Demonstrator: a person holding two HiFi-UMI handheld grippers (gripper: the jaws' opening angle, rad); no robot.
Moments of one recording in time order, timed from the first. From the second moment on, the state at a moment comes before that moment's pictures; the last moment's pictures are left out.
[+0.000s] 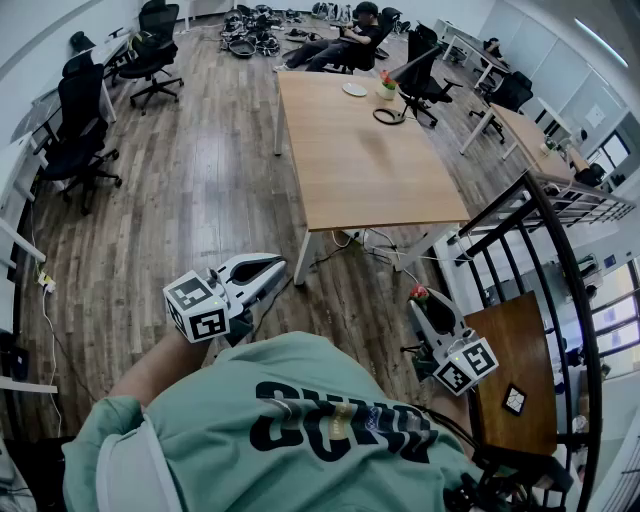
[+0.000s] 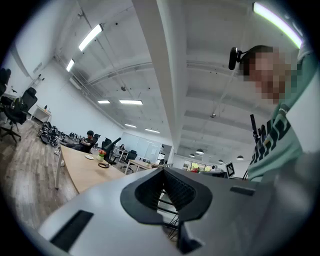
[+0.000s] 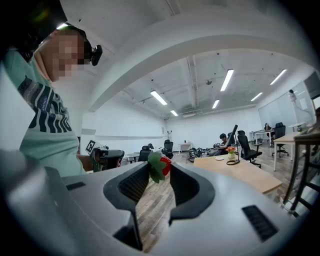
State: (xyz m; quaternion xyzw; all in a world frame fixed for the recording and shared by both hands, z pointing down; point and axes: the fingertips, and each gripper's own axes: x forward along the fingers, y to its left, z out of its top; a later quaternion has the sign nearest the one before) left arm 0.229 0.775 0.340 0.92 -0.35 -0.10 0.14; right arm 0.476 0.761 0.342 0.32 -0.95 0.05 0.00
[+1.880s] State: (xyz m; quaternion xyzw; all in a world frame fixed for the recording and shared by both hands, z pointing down) left arm 0.296 0.801 0.338 0.94 -0.30 -0.01 0.15; right arm 0.536 0.799 0.382 0.35 -0.93 0.11 -0.06
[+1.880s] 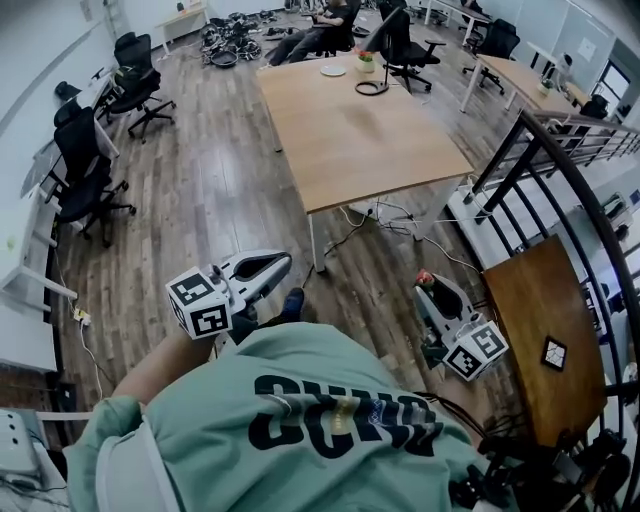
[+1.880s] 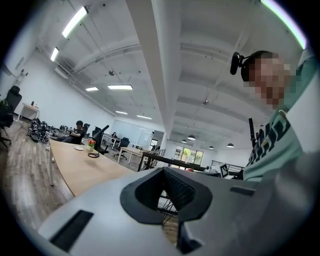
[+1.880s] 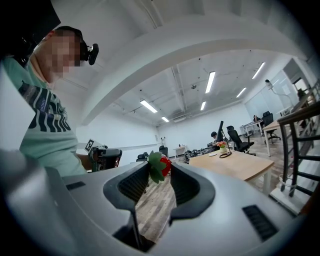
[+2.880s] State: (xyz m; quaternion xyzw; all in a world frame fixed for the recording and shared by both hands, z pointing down) left arm -0.020 0.656 0.343 0.92 -0.35 -0.09 0.15; right arm 0.214 0.610 0.337 0.30 -0.95 0.07 0.00
